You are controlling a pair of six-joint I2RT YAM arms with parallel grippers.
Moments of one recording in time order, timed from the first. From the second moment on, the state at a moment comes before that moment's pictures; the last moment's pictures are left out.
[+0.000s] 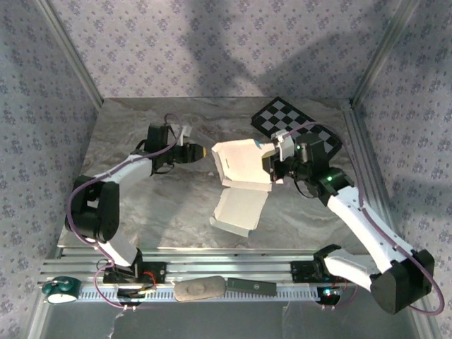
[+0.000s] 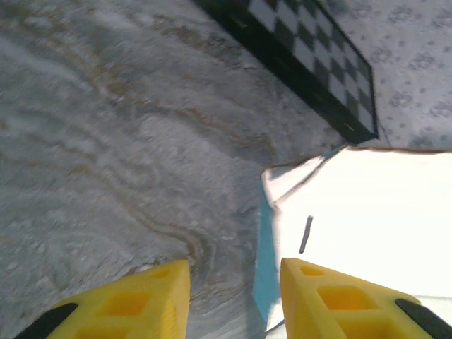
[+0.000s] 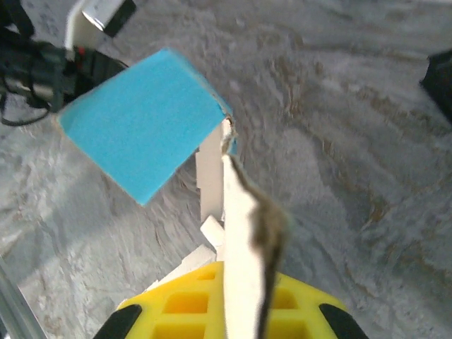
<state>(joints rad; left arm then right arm) -0.29 1.62 0.98 -0.06 0.62 -0.40 0.44 1.07 0.91 -0.41 -0.34 0.12</state>
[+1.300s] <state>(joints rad) -0.52 1.67 1.10 -0.03 0.17 -1.88 0.45 1.24 0.88 -0.19 -0.44 0.05</state>
